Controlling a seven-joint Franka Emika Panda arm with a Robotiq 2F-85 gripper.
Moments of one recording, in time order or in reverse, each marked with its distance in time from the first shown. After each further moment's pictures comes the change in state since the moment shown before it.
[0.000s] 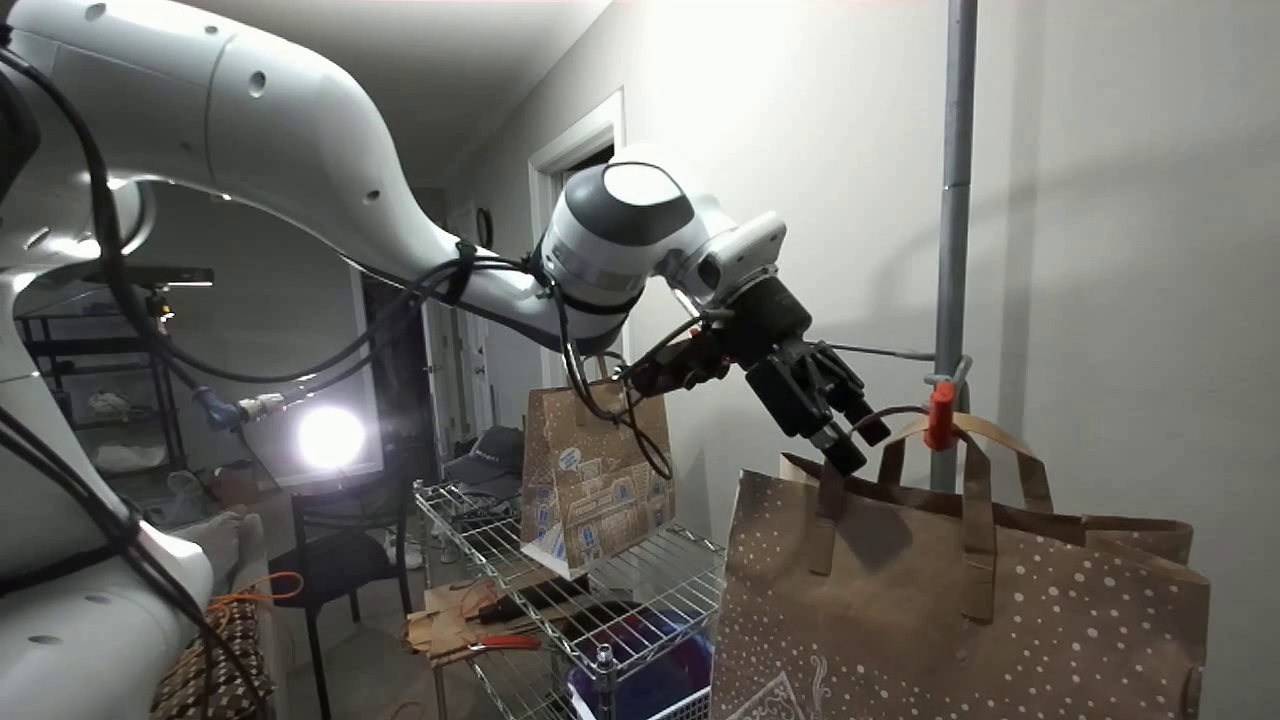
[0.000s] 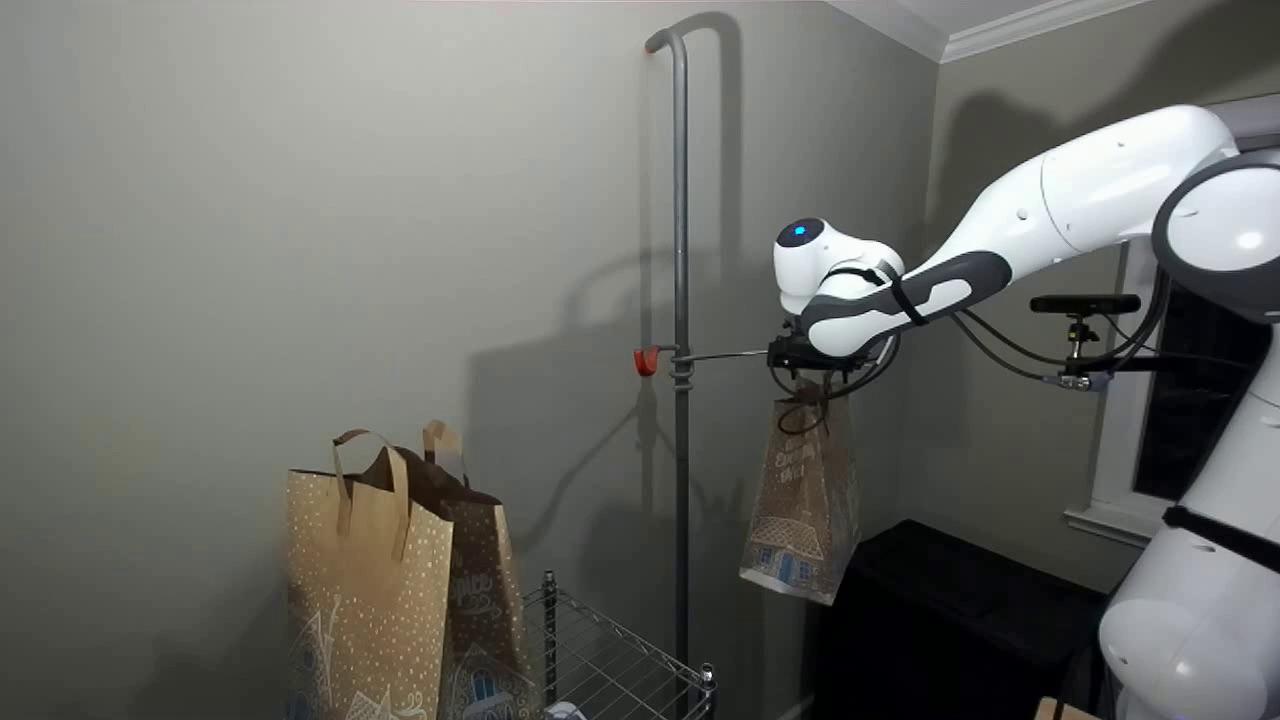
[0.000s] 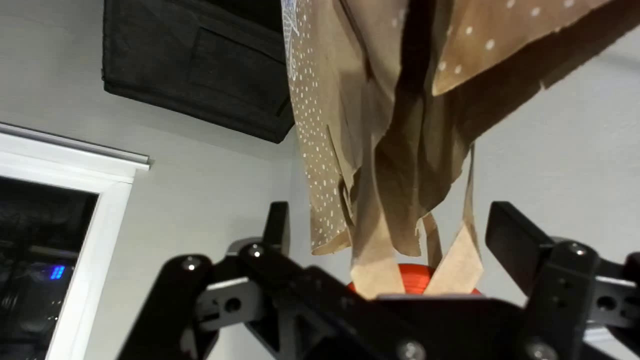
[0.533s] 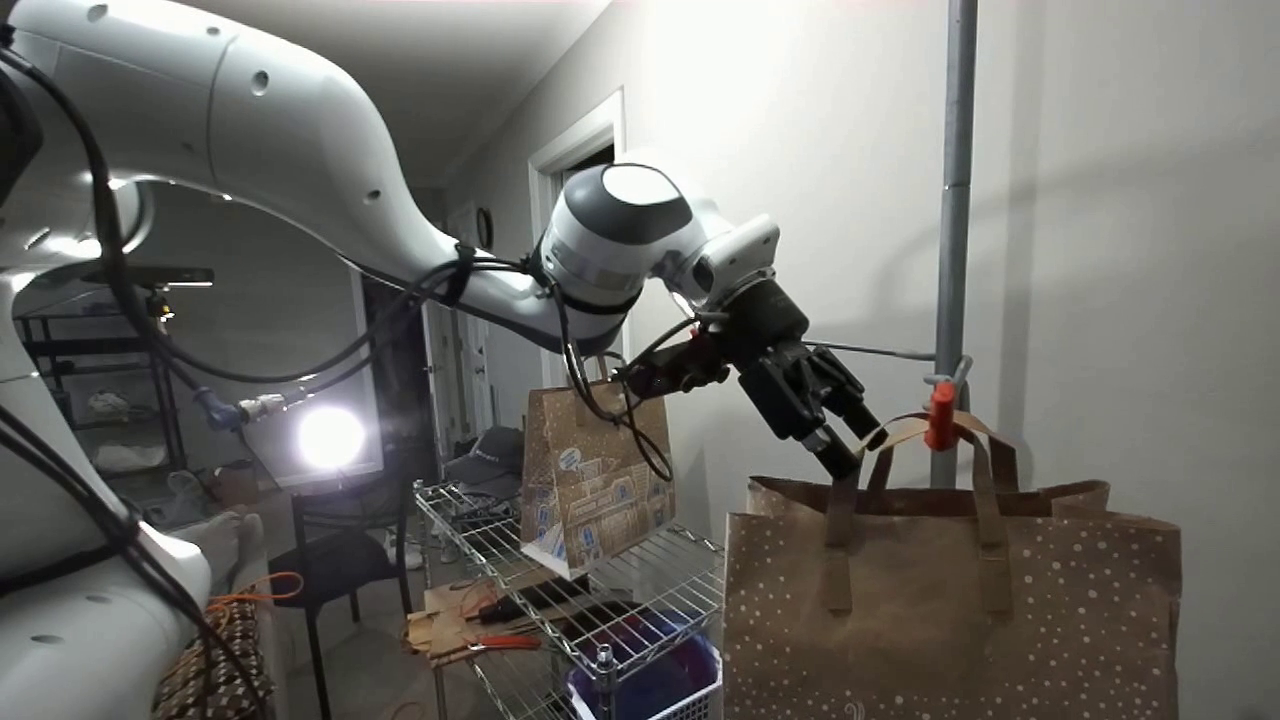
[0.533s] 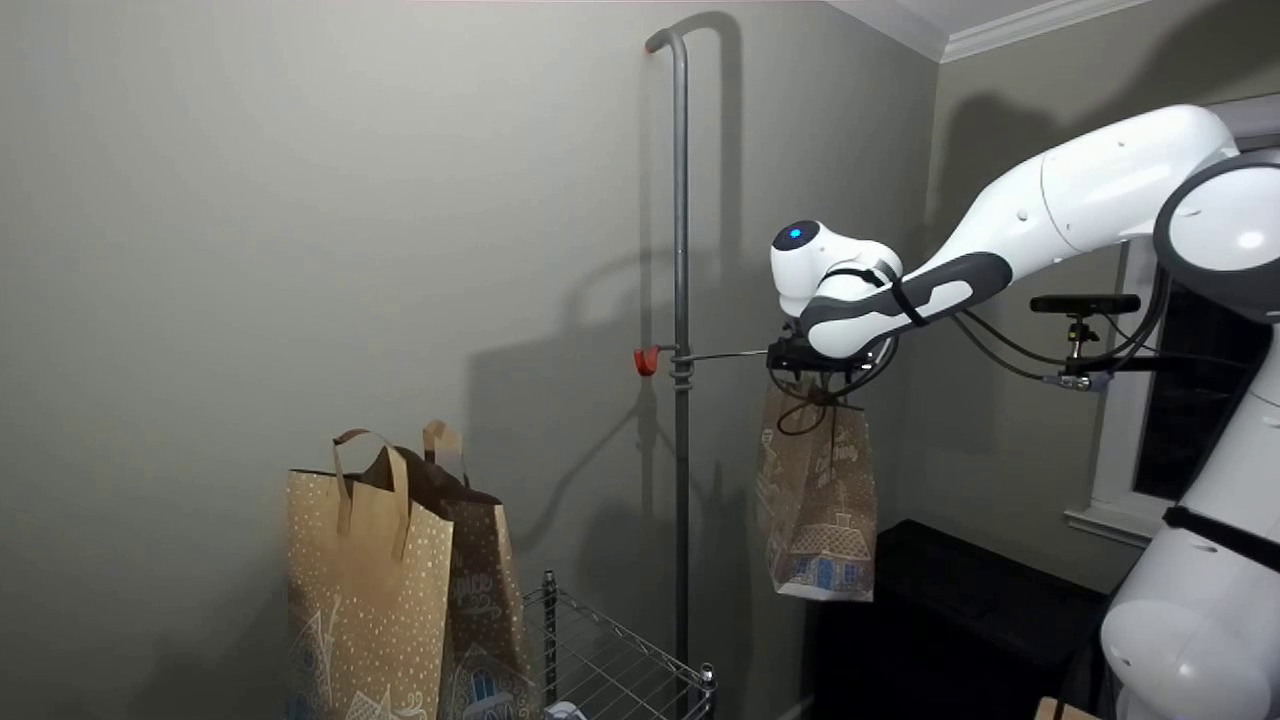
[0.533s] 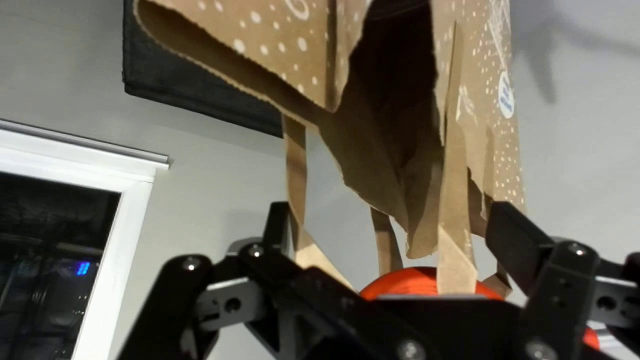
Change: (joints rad) arm 0.015 0.000 -0.005 0.000 -0.027 -0.042 0.046
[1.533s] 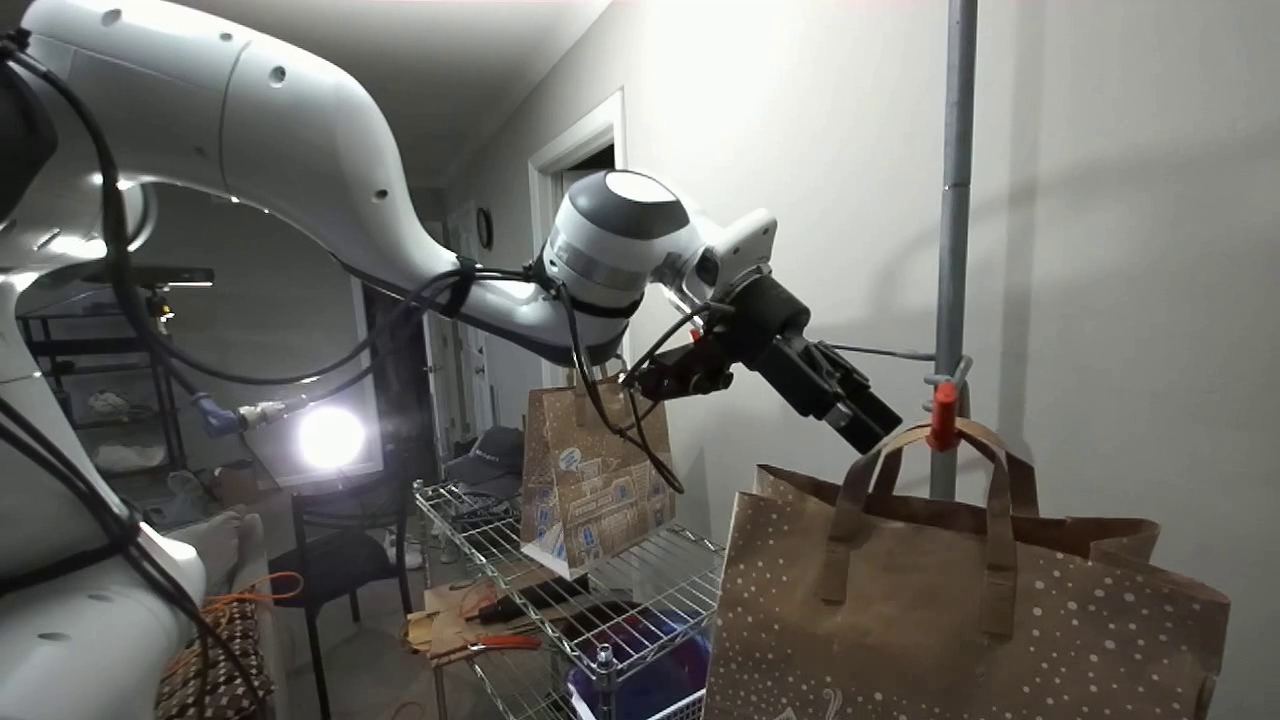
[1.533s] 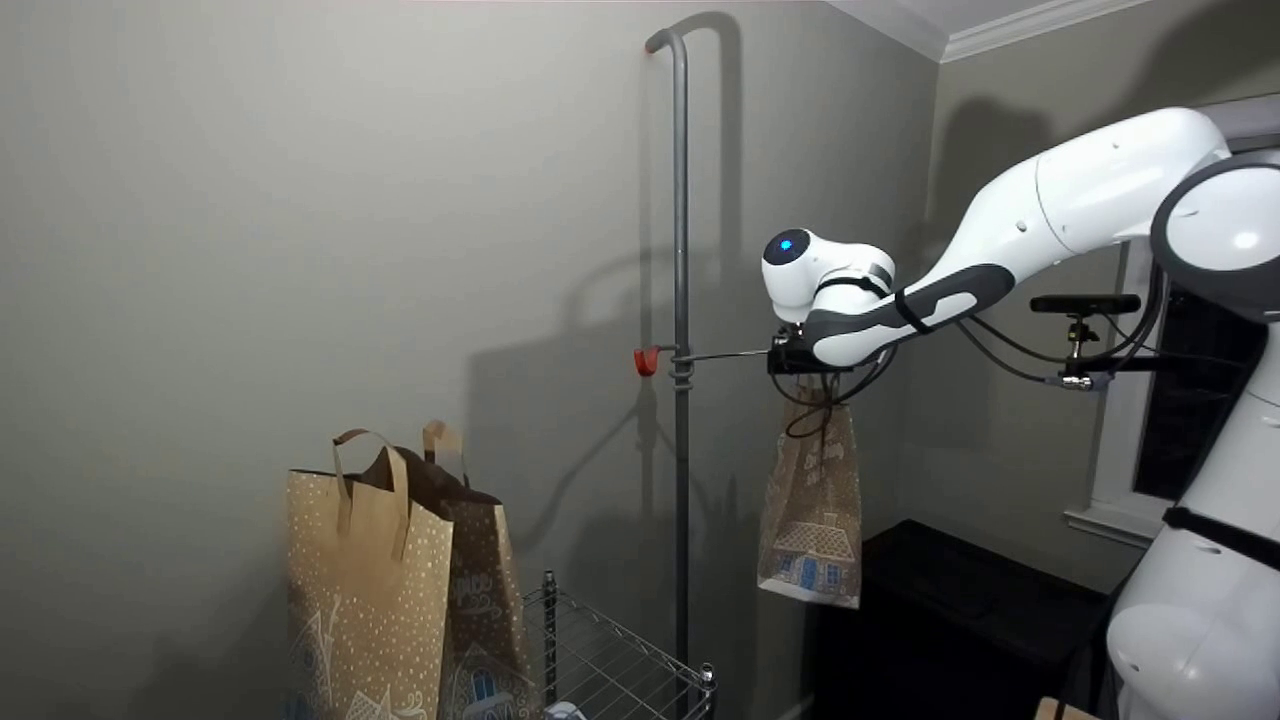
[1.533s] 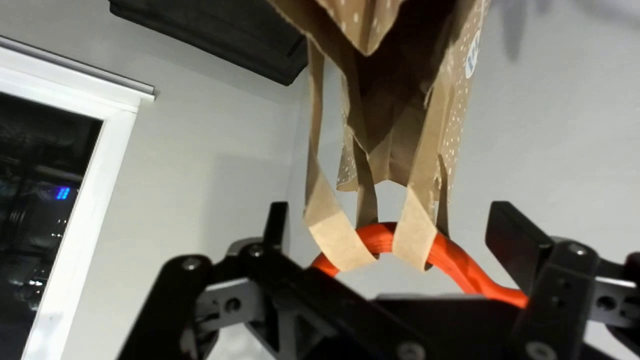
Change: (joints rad) arm 0.044 0.011 -0.021 0.002 -0.171 0.016 0.011
